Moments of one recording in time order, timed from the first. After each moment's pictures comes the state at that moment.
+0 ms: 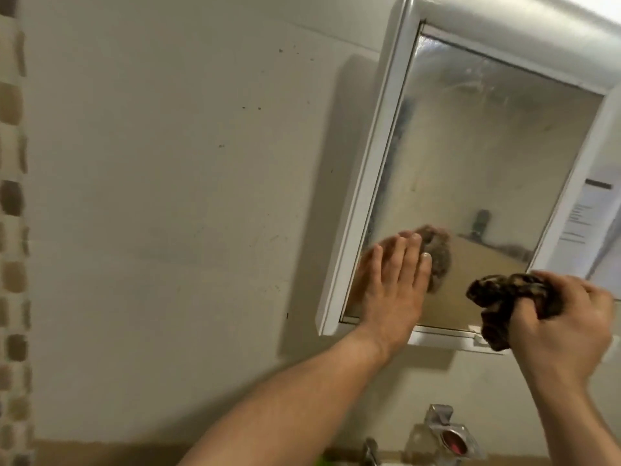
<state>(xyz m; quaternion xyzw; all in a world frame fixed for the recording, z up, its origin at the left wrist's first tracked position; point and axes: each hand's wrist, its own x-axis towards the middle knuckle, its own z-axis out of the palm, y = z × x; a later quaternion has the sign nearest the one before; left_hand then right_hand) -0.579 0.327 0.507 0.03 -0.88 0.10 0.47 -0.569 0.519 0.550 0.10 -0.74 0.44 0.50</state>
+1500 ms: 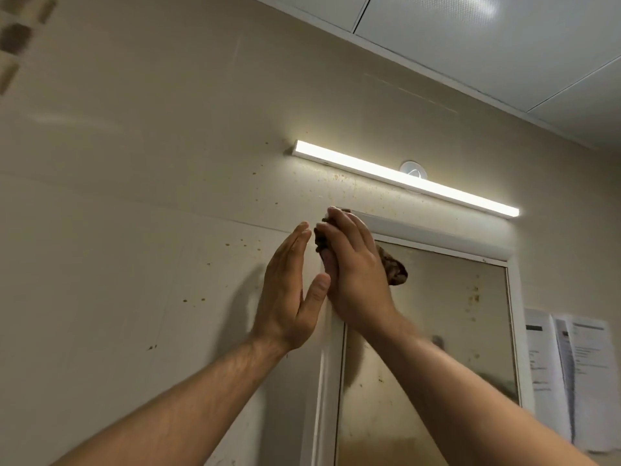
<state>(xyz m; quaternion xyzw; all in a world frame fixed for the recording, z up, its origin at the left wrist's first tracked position) -0.584 0.168 0.766 -0.25 -0.65 -0.22 0.68 -0.593 0.304 0.808 0.42 -0.63 0.22 0.61</state>
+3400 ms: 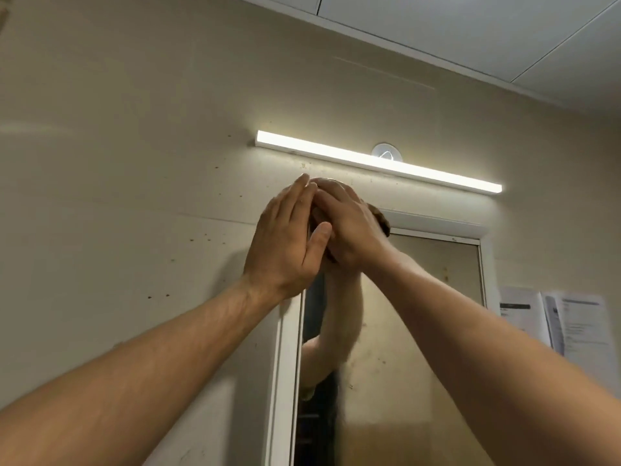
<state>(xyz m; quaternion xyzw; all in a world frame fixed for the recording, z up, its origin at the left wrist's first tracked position) -0.561 0.229 0.823 -0.15 -0.73 -0.05 0.67 -0.623 0.364 0.871 0.49 -0.64 0.17 0.57</state>
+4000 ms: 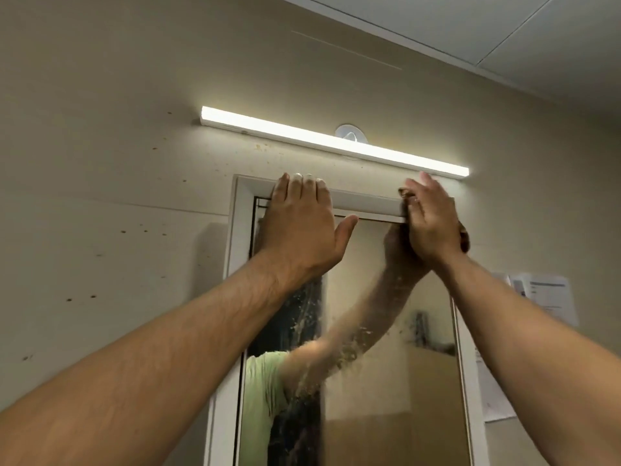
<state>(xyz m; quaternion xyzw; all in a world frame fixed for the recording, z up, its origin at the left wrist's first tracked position) -0.603 0.307 0.845 0.02 -0.79 0.17 0.59 -0.737 0.517 0.868 0.27 -0.68 0.31 0.60</state>
